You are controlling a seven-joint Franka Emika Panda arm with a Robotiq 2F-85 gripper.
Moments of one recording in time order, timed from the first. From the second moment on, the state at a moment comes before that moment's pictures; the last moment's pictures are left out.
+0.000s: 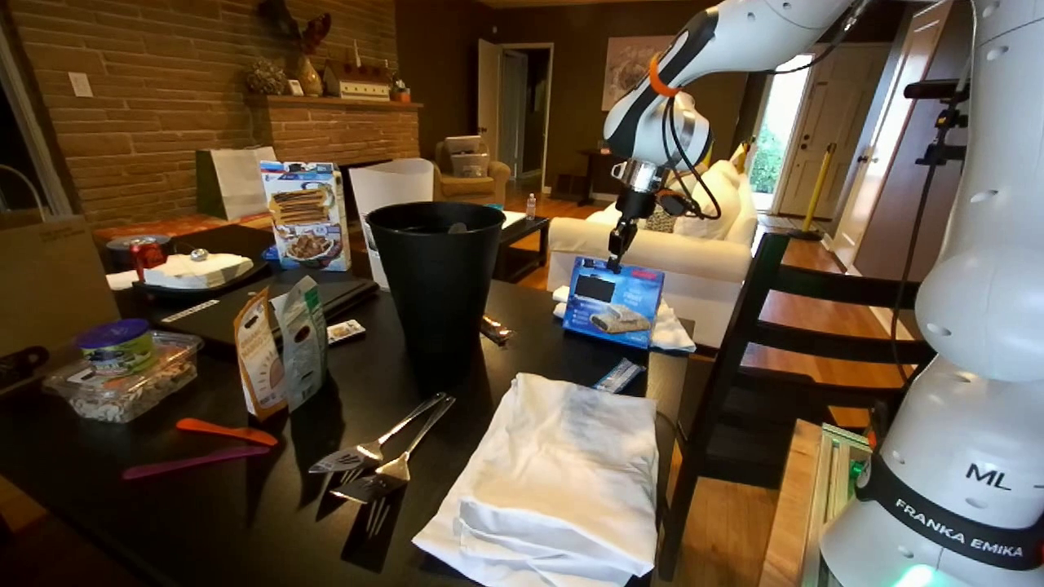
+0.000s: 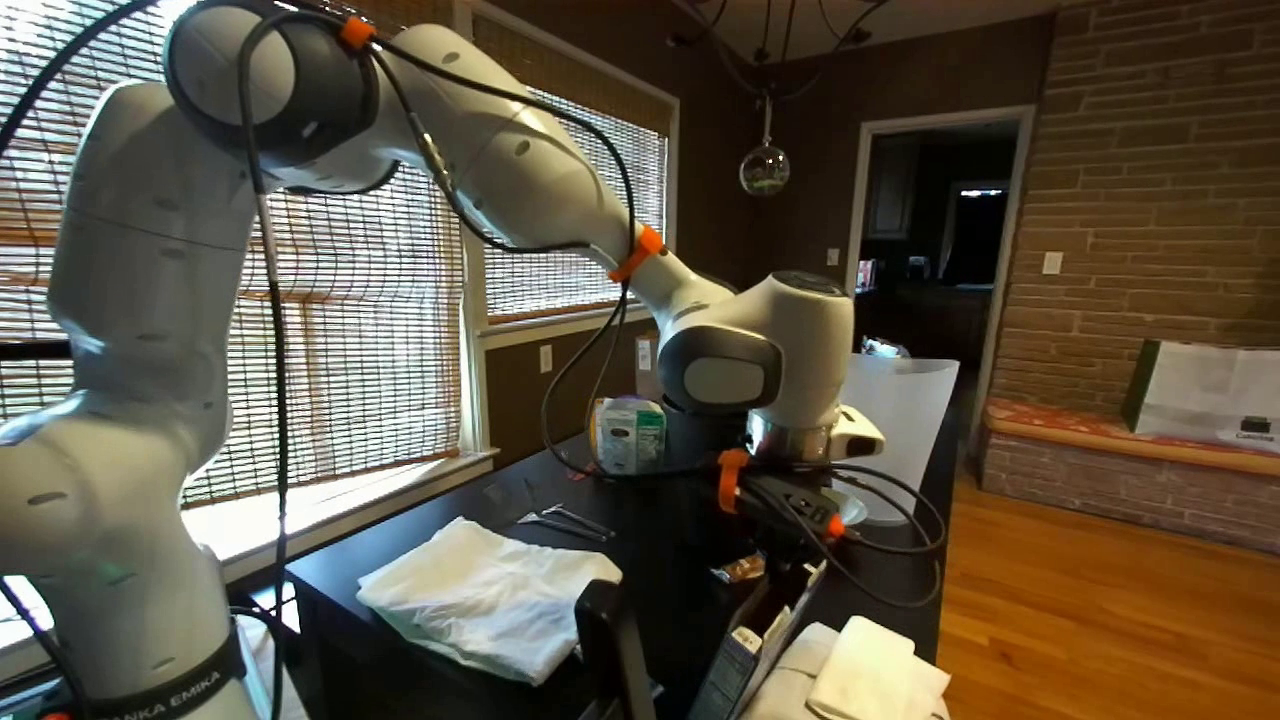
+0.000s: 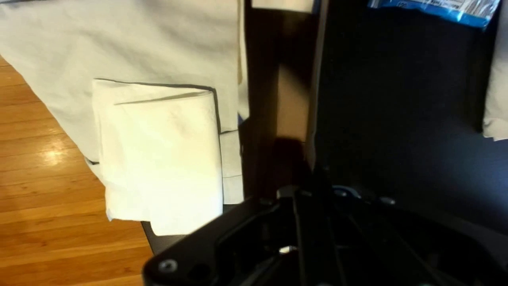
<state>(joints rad) -0.48 0.30 -0.17 -2.01 0.33 2.35 -0.98</state>
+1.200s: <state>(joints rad) -0.42 0.27 -0.18 -2.08 0.26 2.45 -0.78</state>
